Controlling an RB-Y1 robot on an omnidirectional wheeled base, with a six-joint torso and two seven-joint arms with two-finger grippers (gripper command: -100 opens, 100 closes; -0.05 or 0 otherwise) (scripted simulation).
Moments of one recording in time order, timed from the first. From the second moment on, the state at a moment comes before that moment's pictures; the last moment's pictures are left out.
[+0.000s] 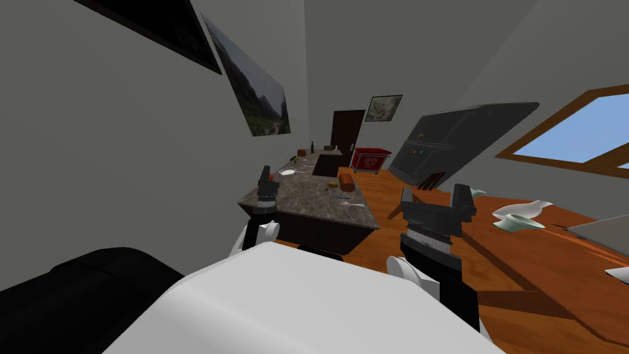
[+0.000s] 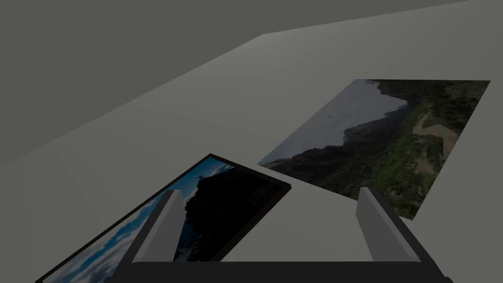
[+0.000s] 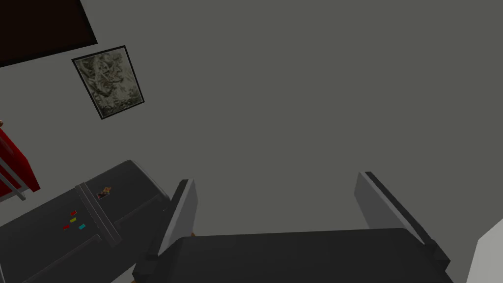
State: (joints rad) left arm 0.45 0.01 0.01 -2.26 -0.02 -0.52 -0.11; right arm 0.55 0.01 -0.05 -2.35 -0.11 -0.49 -0.10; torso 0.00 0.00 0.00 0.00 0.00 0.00
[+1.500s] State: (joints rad) left arm 0.26 0.26 0.11 -2.06 0.00 -0.19 0.03; right arm 0.55 0.01 -0.05 -2.35 -0.11 -0.49 -0.10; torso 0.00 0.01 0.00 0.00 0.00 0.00
